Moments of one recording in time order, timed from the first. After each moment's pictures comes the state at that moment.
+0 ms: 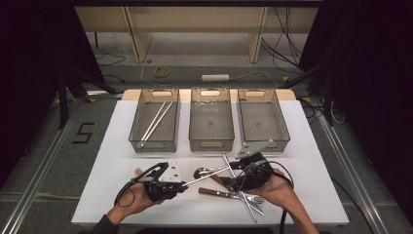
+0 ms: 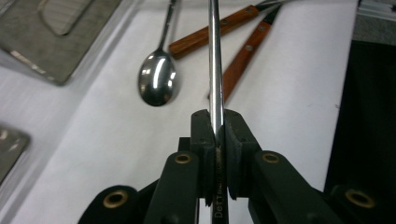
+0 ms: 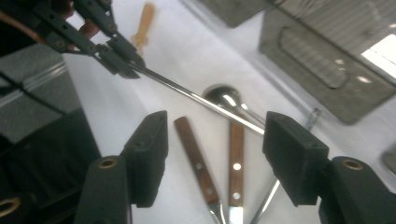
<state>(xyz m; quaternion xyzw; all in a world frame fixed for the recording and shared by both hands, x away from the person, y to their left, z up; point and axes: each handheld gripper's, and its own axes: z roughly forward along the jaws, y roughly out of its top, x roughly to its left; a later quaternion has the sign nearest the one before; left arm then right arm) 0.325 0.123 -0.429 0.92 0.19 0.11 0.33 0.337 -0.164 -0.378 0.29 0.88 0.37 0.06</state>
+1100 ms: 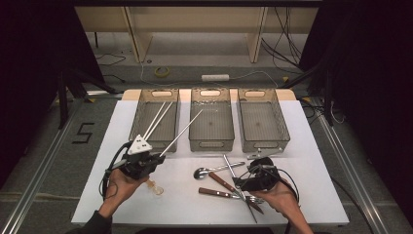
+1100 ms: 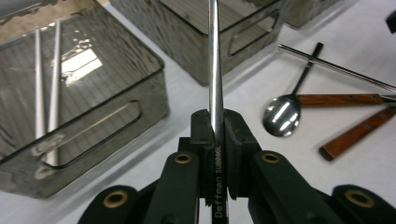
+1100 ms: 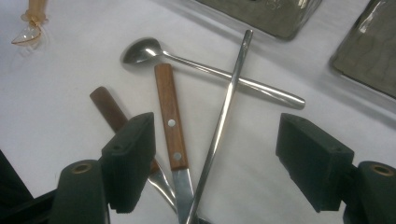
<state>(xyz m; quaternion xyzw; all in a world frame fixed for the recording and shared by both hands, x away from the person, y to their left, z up) 0.359 0.182 -0.408 0.81 0.39 0.18 0.39 0.345 -0.191 -0.432 0.42 0.84 0.32 0.09</state>
